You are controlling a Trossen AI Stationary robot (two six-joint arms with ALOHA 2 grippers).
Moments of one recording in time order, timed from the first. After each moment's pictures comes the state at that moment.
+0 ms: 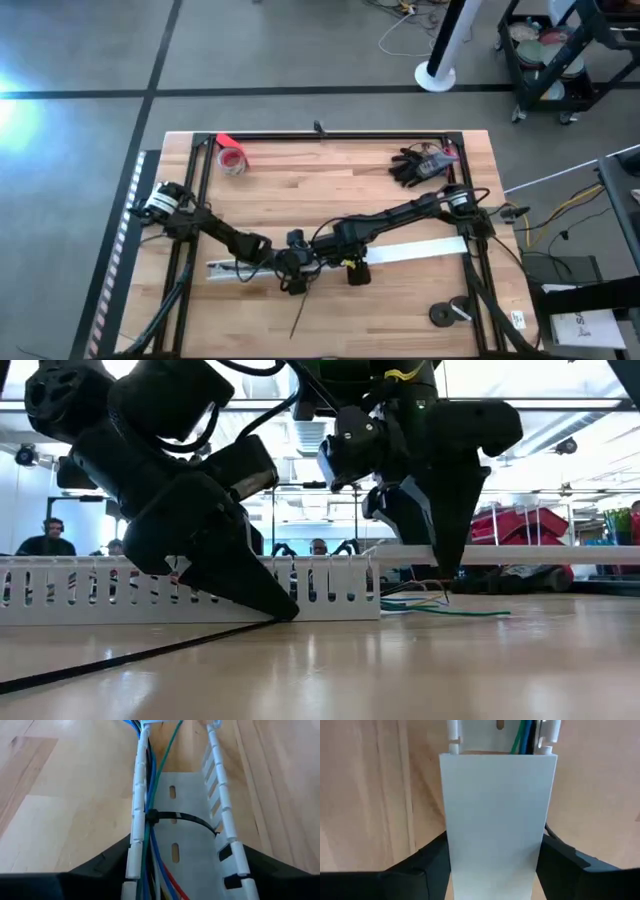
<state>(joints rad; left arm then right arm) -0.35 1.87 0.74 0.41 -0.31 -0.32 0.20 2.20 1.67 -1.16 -0.13 0.06</state>
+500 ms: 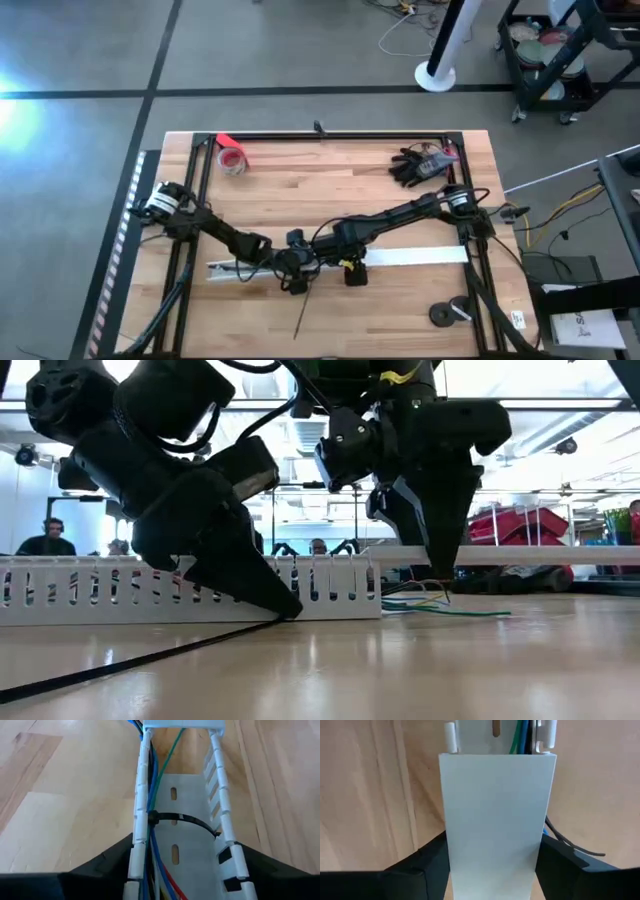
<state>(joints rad) -0.34 1.87 0.74 0.43 -0.31 -0.35 0.20 2.20 1.67 -1.13 -0.13 0.16</state>
